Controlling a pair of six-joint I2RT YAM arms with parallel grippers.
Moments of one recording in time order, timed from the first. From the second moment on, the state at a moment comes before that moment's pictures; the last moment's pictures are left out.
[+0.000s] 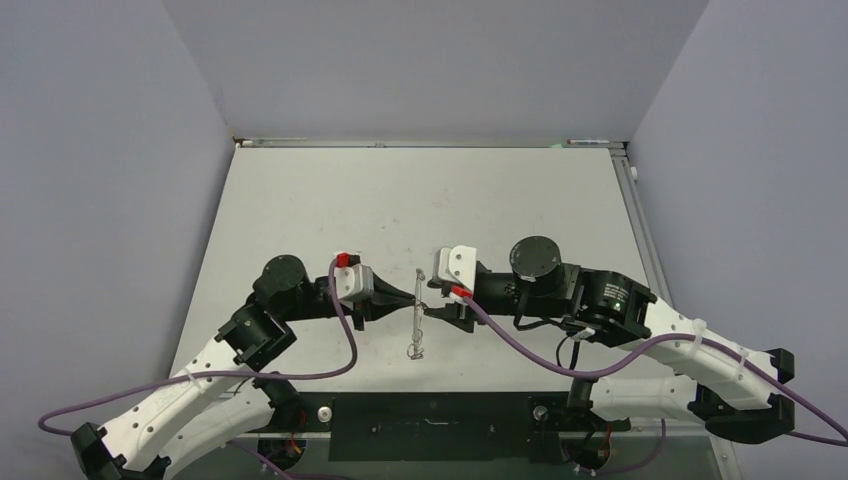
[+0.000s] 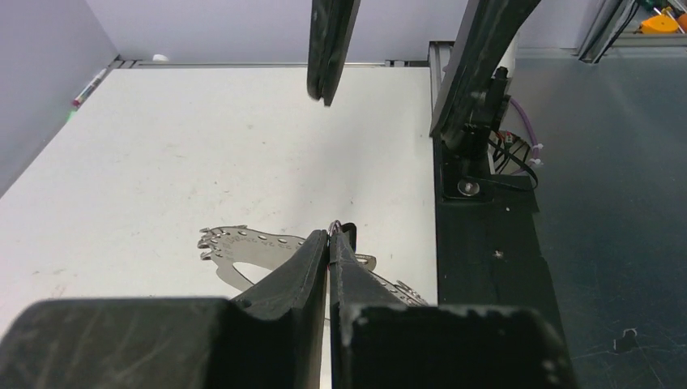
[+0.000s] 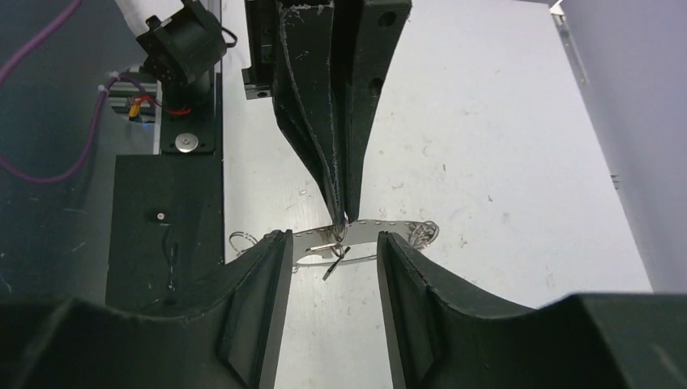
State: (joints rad) left arm -0.77 0.74 0.71 -0.03 0.67 0.08; right arm 1.17 1.06 1.33 -0.66 -0.20 -0.32
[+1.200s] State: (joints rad) left arm -0.65 0.62 0.51 0.65 0.75 -0.33; right arm 1.01 1.08 1.22 -0.37 -0.55 -0.24
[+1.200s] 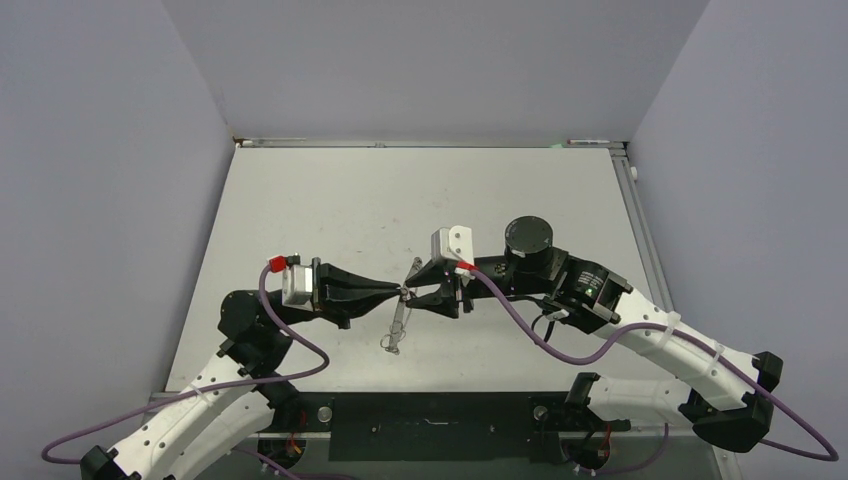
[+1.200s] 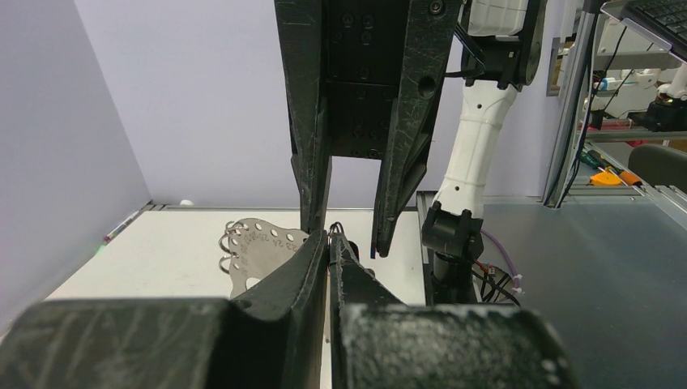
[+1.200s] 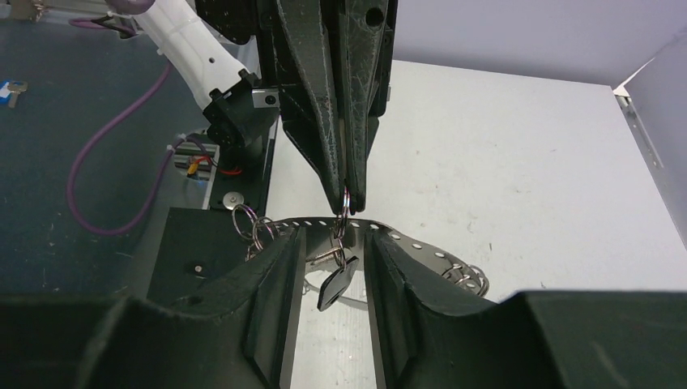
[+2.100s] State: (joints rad) left arm -0.64 0.62 0.50 0.66 0.75 -0.33; right arm 1.00 1.04 1.20 -0.26 -0.55 -0.20
